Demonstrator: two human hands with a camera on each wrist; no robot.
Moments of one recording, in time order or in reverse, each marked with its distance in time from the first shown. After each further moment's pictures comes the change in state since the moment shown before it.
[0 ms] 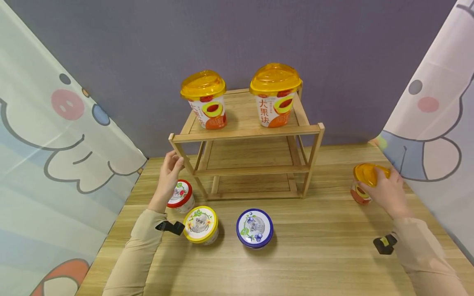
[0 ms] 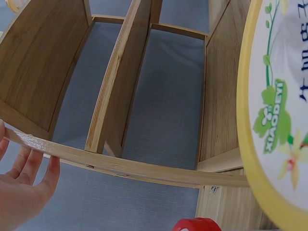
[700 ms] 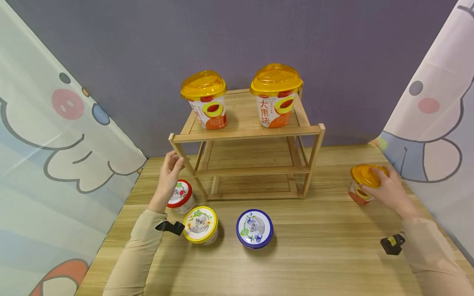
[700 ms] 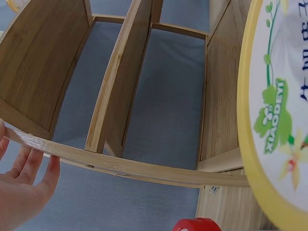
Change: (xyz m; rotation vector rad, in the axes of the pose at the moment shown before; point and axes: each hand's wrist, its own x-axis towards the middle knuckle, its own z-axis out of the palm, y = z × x) left_hand 0.000 -0.001 0.000 -0.013 -0.001 0.009; right_hand 0.007 0.014 0.001 0.107 0.013 -0.168
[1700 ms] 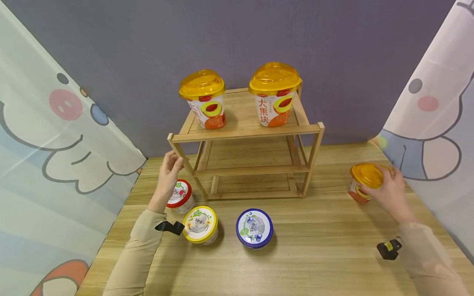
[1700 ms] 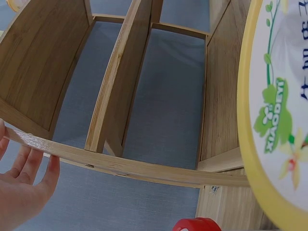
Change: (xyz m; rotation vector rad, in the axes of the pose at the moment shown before) left_hand 0.000 -0.001 0.000 -0.006 -0.008 0.041; right_hand -0.010 -0.004 0.009 0.085 0.150 0.079
